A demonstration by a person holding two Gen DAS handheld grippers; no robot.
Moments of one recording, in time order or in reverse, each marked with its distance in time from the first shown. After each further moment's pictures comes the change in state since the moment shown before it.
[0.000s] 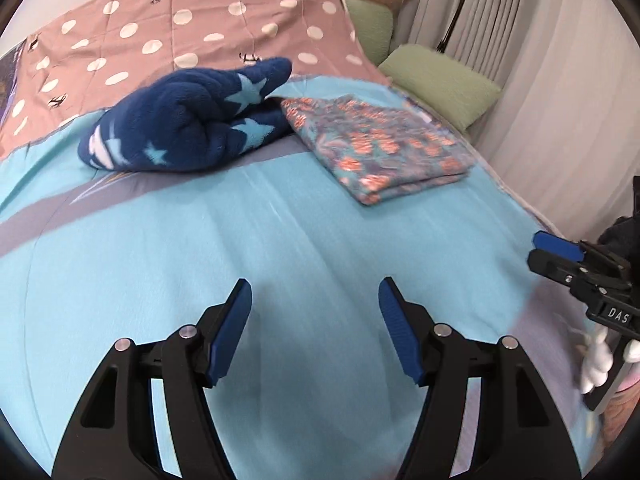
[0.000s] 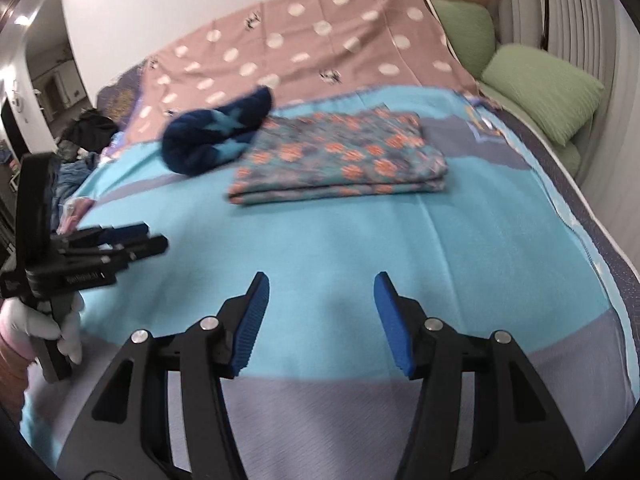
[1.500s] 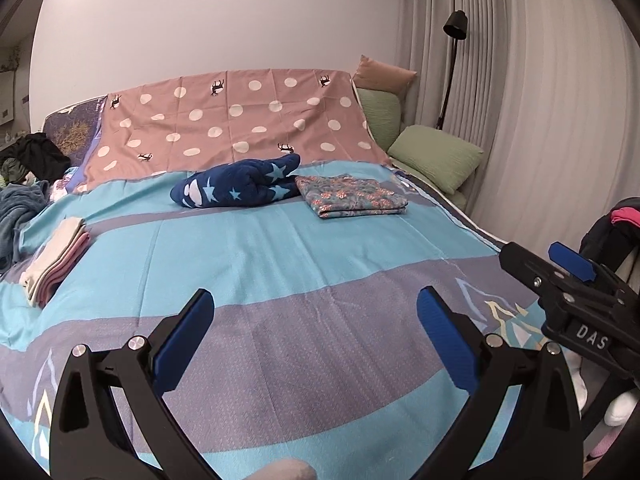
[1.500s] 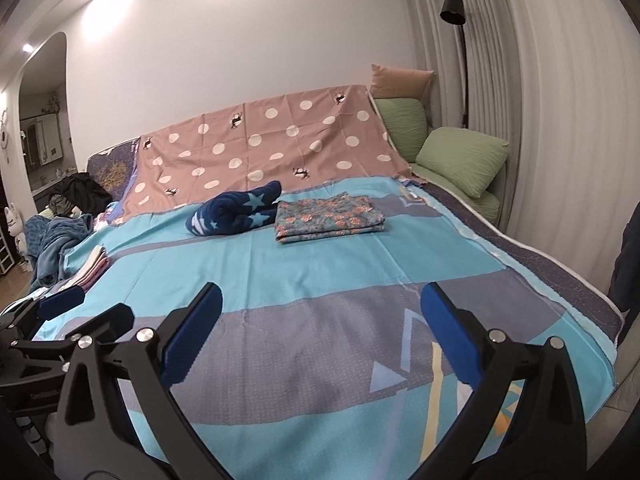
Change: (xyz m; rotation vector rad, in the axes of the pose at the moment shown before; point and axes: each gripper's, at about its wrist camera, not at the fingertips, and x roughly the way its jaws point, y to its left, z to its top) left arm -0.210 -0.109 -0.128 -0.007 -0.319 0.189; right arm -0.204 0.089 -0.105 0.051 -0.349 -0.189
